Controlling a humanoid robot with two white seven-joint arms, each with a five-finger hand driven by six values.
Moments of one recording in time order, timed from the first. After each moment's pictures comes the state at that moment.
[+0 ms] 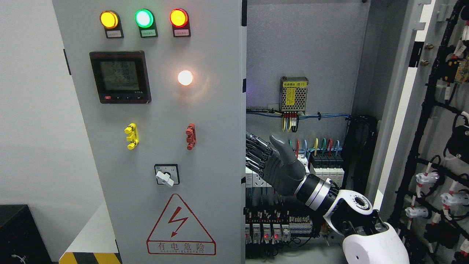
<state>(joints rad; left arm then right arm) 0.00 -0.10 -0.14 0.00 0.06 -0.14 -0.11 -0.86 -0.12 0.29 -1.27 -0.66 0.22 0.66</state>
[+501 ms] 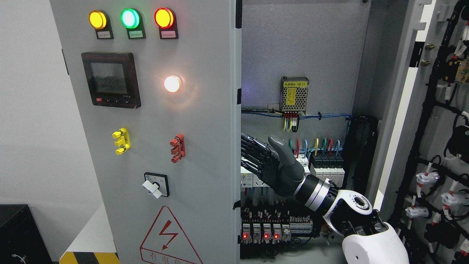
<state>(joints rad) 0.00 -0.10 -0.14 0.00 0.06 -0.14 -0.11 -0.86 -0.12 0.29 -1.28 -0.65 0.21 0.68</state>
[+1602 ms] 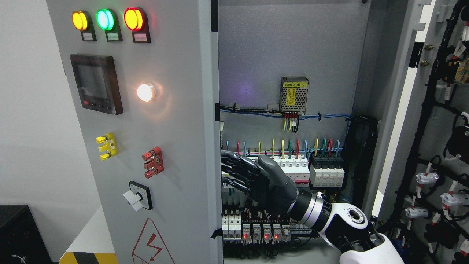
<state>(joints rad) 0.00 -0.10 -0.14 0.00 0.06 -0.14 -0.11 -0.77 -0.16 0.40 -1.42 -0.69 0.20 0.73</state>
